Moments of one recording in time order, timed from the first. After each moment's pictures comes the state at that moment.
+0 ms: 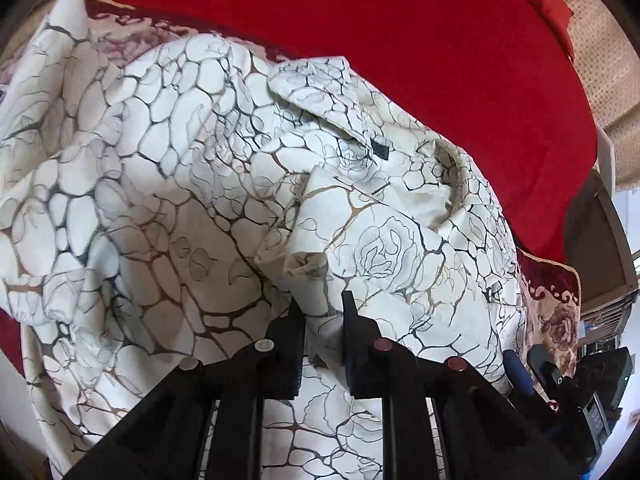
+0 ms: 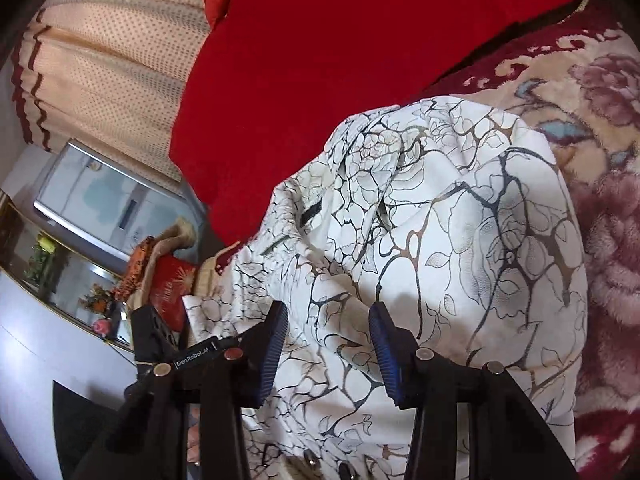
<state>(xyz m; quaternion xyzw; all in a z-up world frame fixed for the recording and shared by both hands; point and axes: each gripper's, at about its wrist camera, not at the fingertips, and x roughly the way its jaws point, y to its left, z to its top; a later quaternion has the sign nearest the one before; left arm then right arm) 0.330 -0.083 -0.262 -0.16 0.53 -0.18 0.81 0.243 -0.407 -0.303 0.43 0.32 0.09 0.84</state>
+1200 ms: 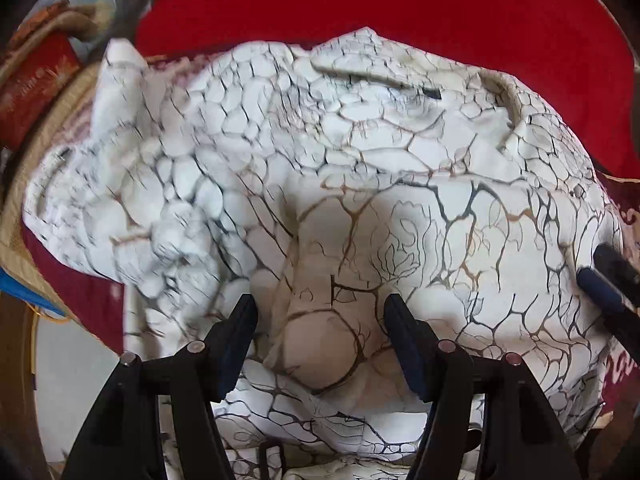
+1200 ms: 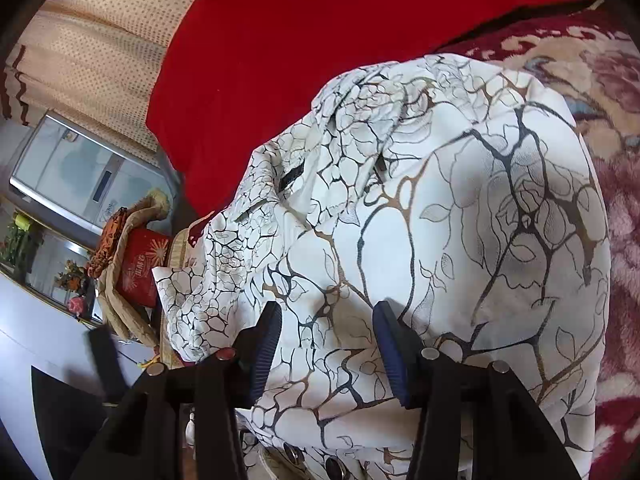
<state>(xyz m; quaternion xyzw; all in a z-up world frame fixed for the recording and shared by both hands) 0.300 -0.085 -0.265 0.03 0.54 -0.08 0.84 0.249 -0.390 -0.316 0.39 0.38 0.08 0.83</state>
